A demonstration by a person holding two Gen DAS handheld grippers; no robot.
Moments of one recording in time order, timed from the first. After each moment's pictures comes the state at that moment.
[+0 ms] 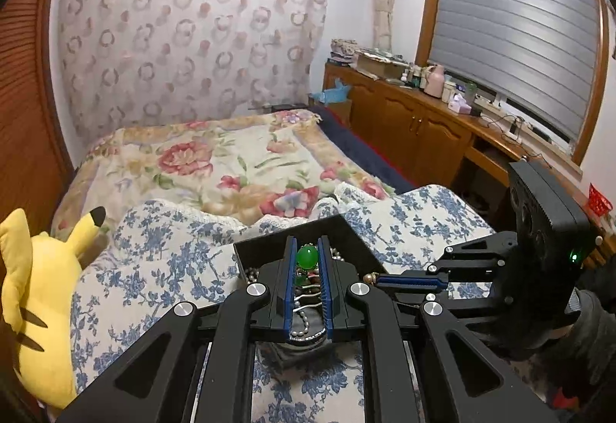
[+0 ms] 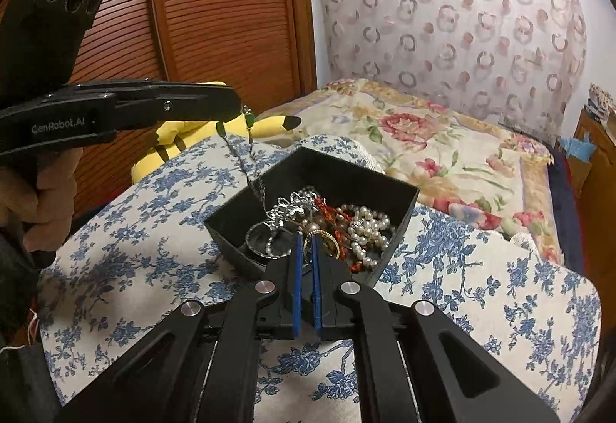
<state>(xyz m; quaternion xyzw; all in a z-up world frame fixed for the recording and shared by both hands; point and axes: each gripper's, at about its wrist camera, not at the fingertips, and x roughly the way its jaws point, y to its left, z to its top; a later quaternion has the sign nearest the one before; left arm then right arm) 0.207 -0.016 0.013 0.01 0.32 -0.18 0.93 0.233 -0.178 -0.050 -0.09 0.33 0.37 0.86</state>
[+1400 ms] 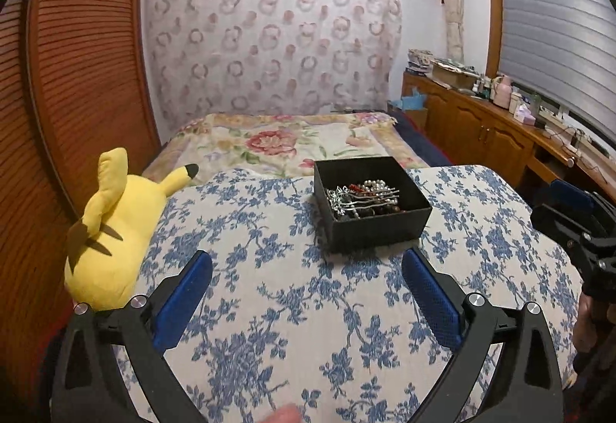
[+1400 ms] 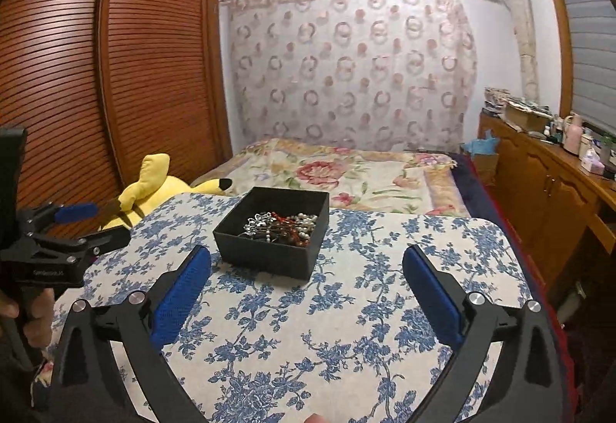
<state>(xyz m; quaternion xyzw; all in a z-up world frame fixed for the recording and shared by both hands) 0.060 0.005 0.000 0.00 0.30 -0.01 0.95 0.088 -0.248 -0.005 -0.01 0.23 0.20 0.95</state>
